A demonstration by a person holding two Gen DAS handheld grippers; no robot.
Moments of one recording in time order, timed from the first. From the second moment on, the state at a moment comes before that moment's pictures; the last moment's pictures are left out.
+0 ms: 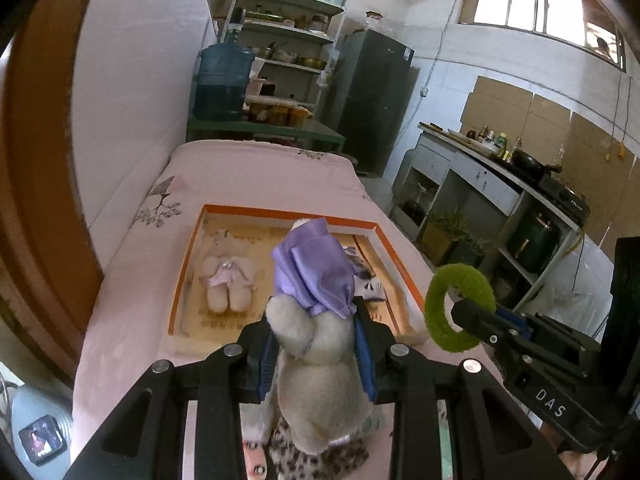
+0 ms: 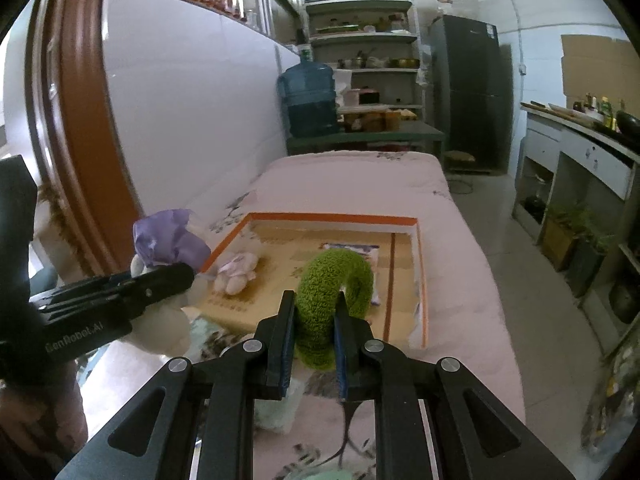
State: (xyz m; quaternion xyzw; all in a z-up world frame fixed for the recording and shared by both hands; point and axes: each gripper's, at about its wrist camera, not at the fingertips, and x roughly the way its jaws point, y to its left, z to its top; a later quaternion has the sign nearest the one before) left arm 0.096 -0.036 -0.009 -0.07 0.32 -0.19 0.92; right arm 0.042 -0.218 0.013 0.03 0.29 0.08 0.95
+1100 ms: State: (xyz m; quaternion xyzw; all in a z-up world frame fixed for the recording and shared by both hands) left arm 0.261 -0.082 -0.040 -0.06 0.42 -0.18 0.89; right arm 0.203 -0.269 -0.021 -0.02 0.35 0.10 0.93
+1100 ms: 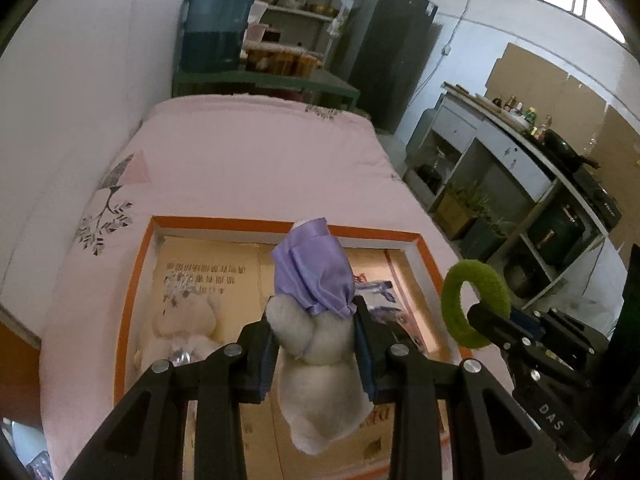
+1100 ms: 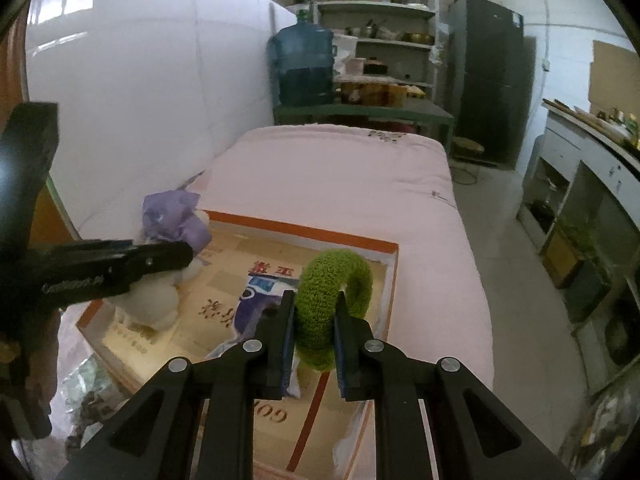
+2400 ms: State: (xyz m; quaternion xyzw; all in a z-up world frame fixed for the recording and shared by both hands) left arm 0.322 -0.089 -0.092 -0.08 0.48 -0.16 0.86; right arm 0.272 -0.279 -0.070 -0.01 0.40 0.10 0.91
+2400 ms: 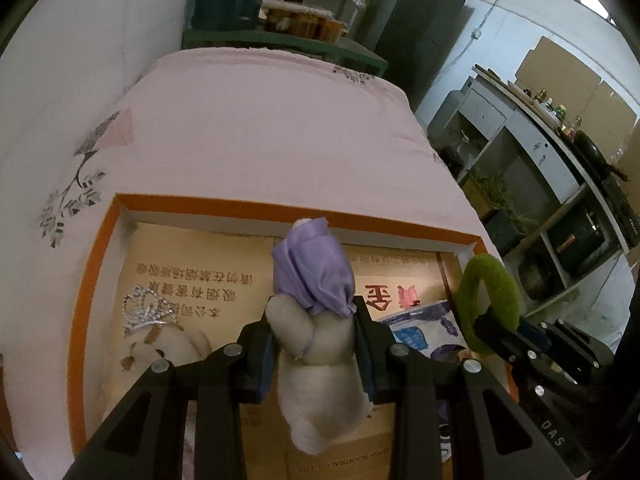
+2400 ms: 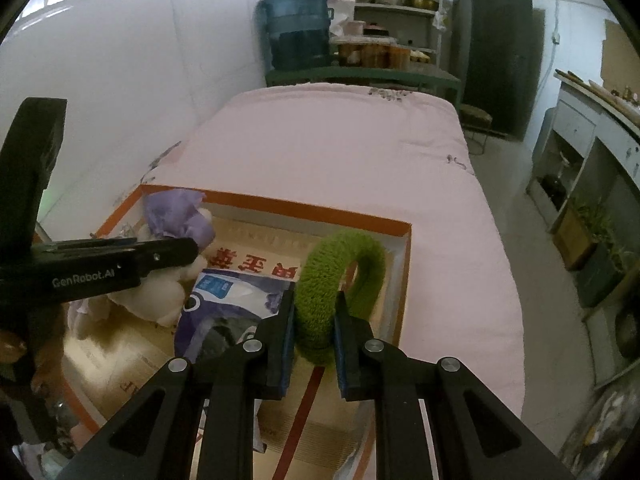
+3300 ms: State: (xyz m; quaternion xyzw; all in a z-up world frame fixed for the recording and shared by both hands) left arm 0.311 -0.093 -0.076 -0.06 0.46 -0.15 0.87; right arm 0.259 -0.279 -0.068 0.01 0.41 0.11 0.91
